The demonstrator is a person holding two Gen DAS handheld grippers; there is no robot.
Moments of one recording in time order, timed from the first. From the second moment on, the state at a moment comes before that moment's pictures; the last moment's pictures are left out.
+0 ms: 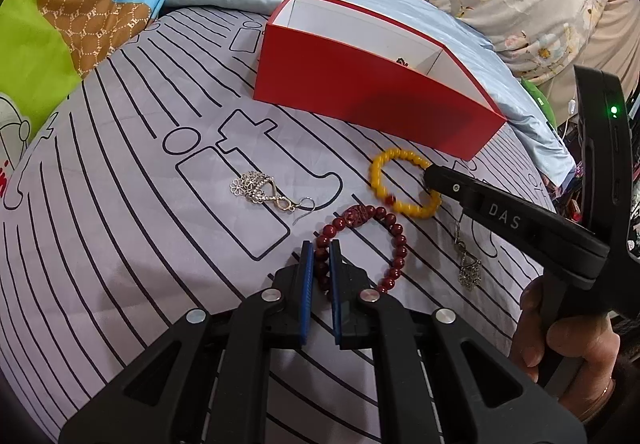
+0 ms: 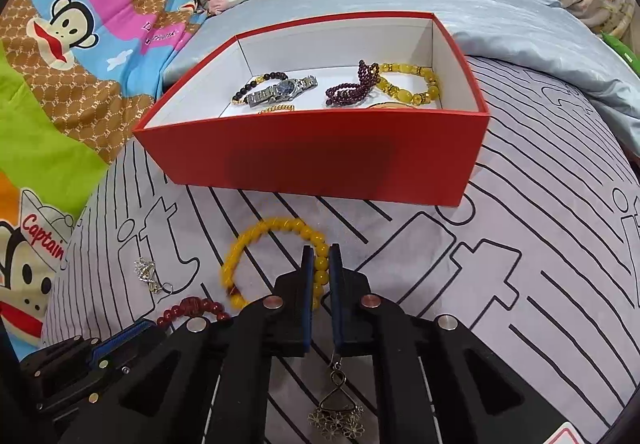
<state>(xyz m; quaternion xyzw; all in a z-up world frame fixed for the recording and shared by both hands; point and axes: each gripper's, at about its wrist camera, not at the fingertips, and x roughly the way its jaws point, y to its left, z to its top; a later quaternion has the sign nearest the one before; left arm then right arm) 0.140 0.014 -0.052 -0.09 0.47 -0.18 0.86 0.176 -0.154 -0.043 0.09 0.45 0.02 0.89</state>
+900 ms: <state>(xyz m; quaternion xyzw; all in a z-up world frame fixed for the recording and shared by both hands) 0.176 -0.037 0.090 -0.05 0.35 -0.26 0.90 0.169 -0.196 0.081 0.09 0.34 0.02 0.94</state>
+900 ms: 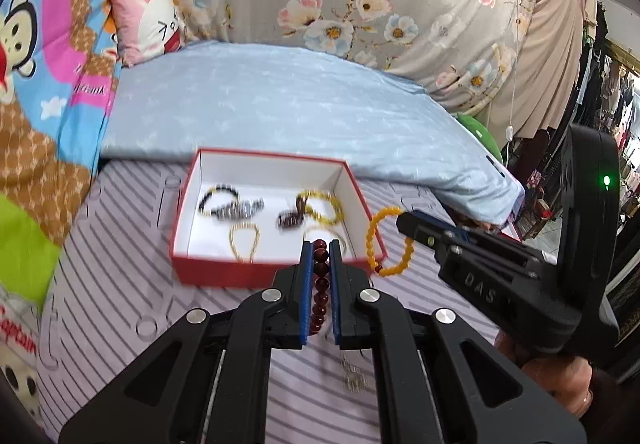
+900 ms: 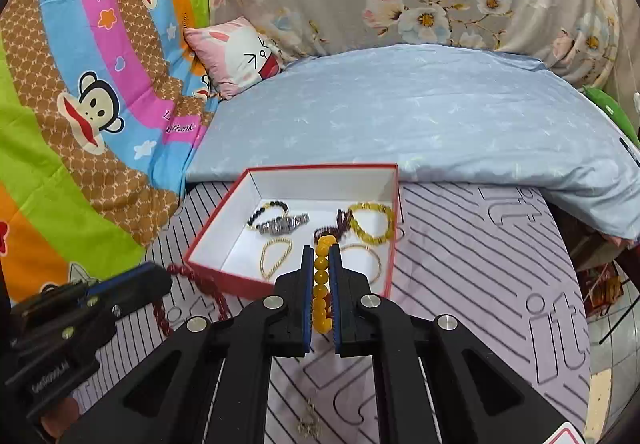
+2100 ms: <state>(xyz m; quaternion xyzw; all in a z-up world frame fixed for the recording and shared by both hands) 0.275 -0.013 0.030 -0.01 0.35 -0.13 0.93 0.219 -0.190 0.029 0.07 0.37 0.00 0.93</state>
